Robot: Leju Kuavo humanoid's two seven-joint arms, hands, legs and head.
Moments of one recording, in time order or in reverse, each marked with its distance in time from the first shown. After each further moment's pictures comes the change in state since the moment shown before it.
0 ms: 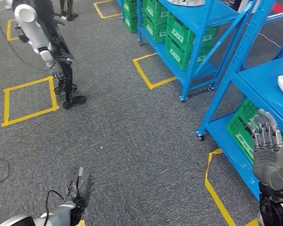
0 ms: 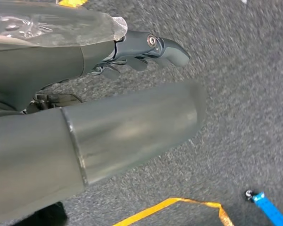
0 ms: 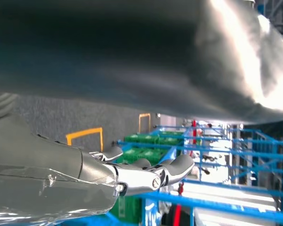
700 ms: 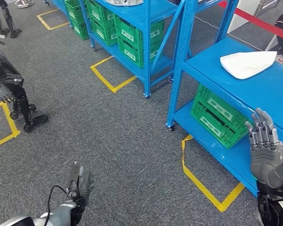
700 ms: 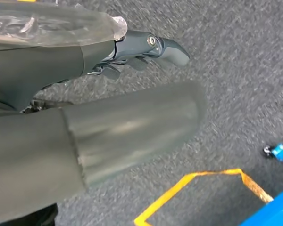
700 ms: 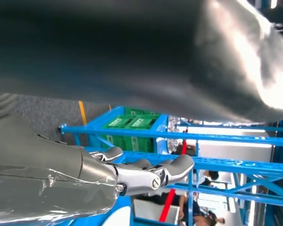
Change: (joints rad) left arm -0.017 -0.005 0.000 -0.001 -0.034 0.018 -0.014; right arm 0.007 0.001 -0.009 0.001 0.010 0.011 -0.003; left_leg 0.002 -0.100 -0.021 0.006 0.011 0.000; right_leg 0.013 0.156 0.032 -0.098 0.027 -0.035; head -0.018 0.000
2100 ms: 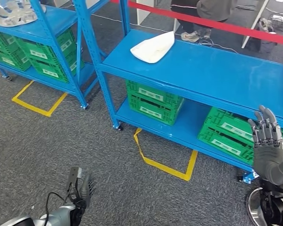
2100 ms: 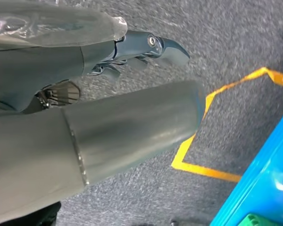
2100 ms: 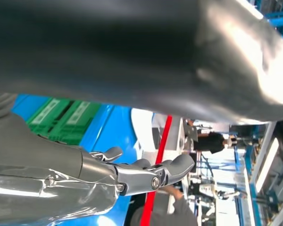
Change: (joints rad) left arm 0.027 0.007 0.008 0.000 0.063 -0.073 0.001; right arm -0.049 0.000 0.011 0.039 -0.027 0.004 0.006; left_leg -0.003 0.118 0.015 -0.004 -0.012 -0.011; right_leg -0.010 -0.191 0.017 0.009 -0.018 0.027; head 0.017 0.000
